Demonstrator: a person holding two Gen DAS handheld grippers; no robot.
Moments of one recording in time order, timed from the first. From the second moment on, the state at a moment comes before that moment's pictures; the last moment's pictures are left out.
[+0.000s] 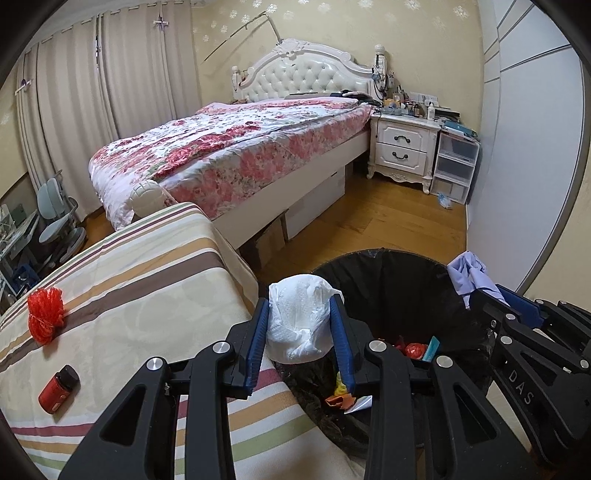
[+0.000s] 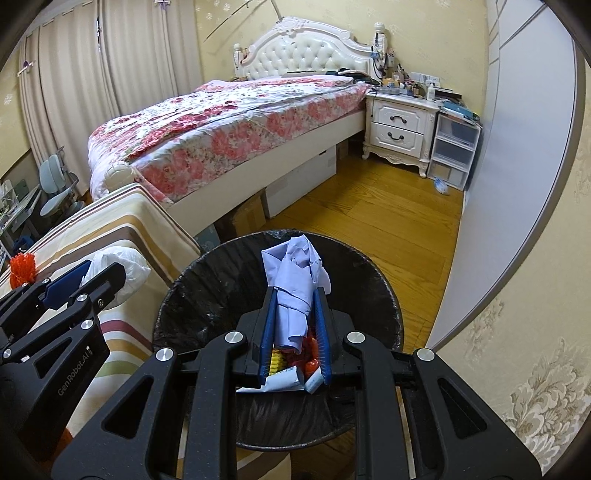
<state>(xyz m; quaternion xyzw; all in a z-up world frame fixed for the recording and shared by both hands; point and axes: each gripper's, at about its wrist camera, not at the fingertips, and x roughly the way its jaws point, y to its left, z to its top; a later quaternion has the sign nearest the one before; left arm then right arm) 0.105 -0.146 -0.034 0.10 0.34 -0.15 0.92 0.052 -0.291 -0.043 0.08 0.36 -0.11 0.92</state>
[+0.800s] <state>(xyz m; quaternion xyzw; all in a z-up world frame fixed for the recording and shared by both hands) 0.100 -0.132 -0.035 0.11 0.33 -0.13 0.93 0.048 -0.290 -0.045 0.07 0.36 -0.13 0.92</state>
